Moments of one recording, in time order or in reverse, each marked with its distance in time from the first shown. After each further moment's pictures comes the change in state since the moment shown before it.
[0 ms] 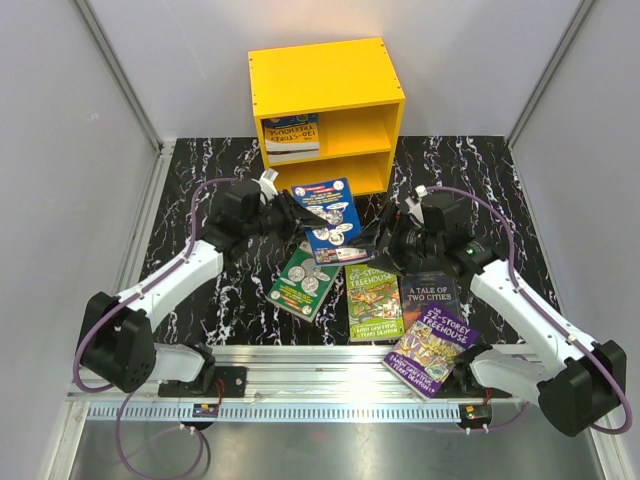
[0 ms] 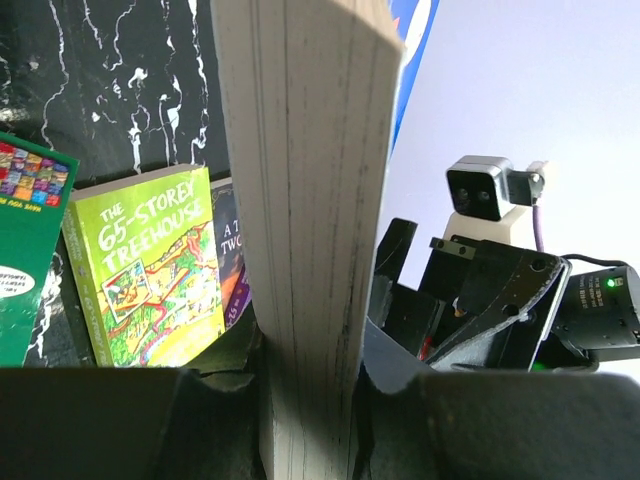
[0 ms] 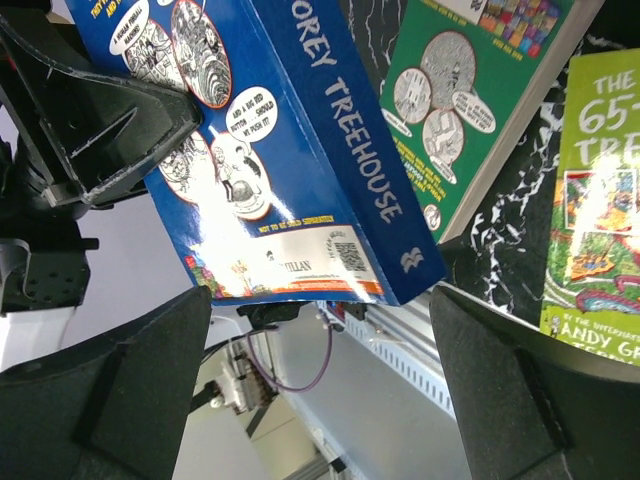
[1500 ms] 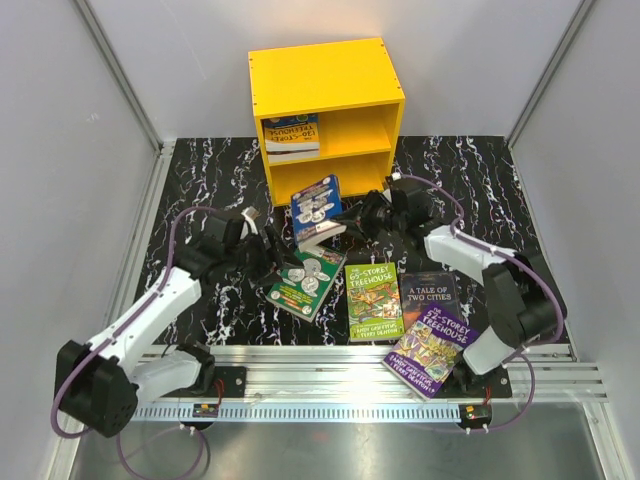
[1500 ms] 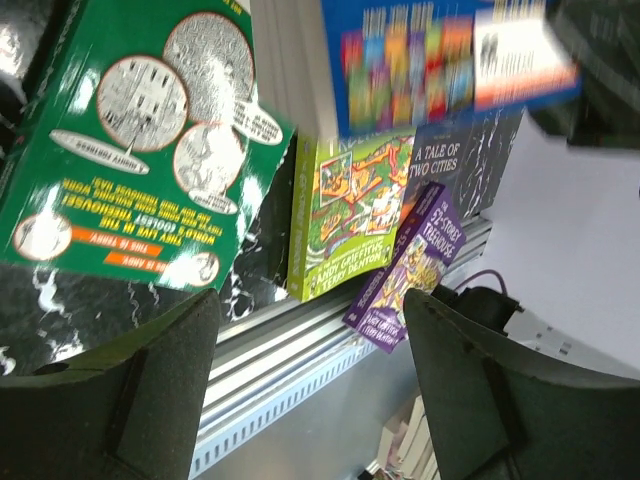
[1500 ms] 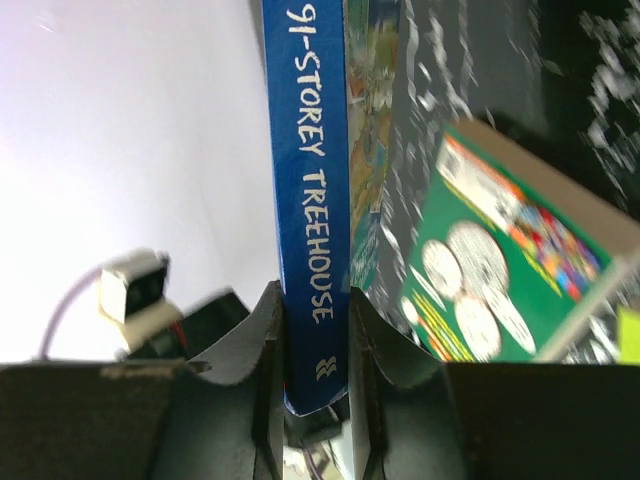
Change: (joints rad) left arm 0.045 -0.208 -0.127 -0.482 -0.097 0.275; right arm -0.027 0.468 0.024 0.539 -0.003 0.160
